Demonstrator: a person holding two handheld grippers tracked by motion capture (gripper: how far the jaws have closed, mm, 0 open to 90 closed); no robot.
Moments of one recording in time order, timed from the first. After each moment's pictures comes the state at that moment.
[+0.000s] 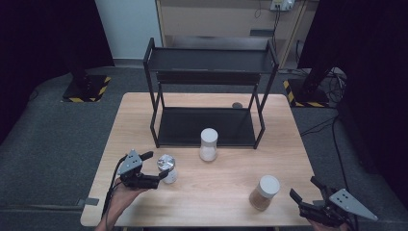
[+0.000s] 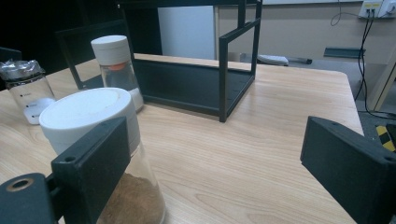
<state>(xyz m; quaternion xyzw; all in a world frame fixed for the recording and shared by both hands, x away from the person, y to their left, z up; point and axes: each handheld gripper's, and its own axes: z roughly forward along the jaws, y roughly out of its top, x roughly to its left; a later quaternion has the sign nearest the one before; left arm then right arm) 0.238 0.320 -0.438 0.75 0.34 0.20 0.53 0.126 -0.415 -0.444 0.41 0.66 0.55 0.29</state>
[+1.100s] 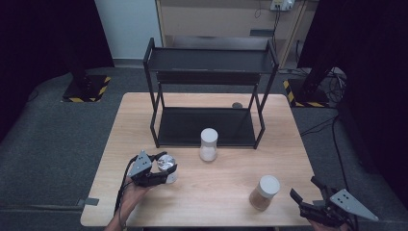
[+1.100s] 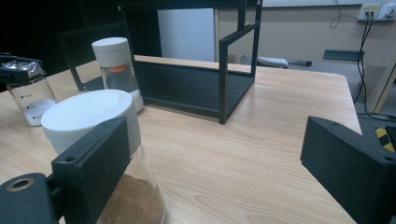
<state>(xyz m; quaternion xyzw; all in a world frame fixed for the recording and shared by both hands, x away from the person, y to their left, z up) 0.249 0.306 -0.468 0.74 0.30 0.22 0.56 0.125 -0.415 -0.445 0.41 0.66 0.56 0.29</state>
